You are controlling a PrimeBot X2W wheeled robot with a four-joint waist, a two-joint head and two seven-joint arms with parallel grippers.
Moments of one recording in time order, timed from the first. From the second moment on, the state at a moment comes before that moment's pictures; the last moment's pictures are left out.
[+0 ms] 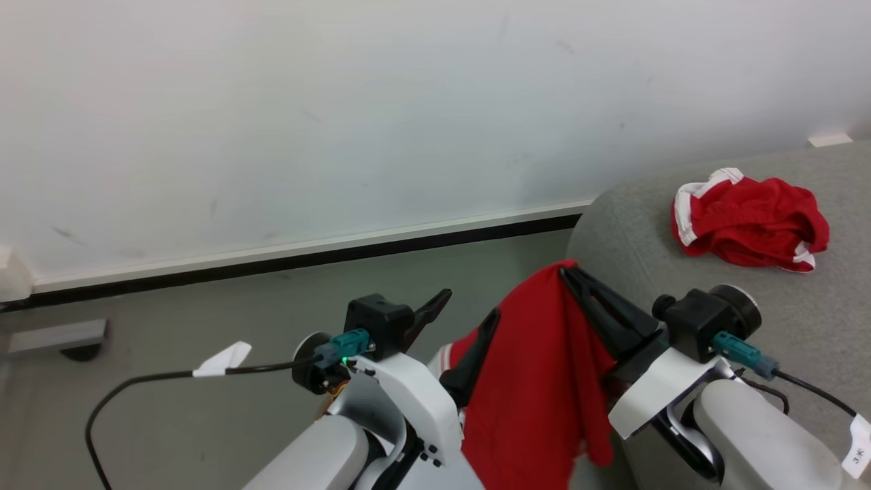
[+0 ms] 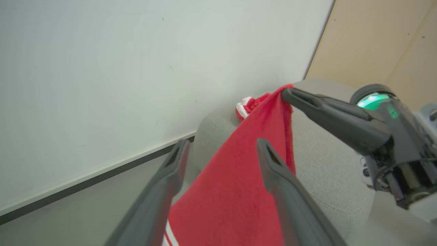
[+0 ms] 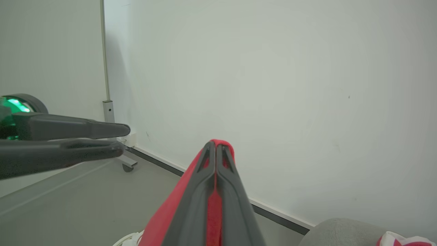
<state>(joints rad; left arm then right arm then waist) -0.49 0.20 -0.72 0.16 -0.54 0.09 0.05 -0.61 -0.29 0.77 0.42 0.56 0.13 -0.26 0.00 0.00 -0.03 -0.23</state>
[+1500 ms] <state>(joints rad) -0.65 0.20 -0.79 0.05 -0.49 0.07 0.13 -0.96 -0.44 0.13 0.51 0.47 0.13 -0.26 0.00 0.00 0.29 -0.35</state>
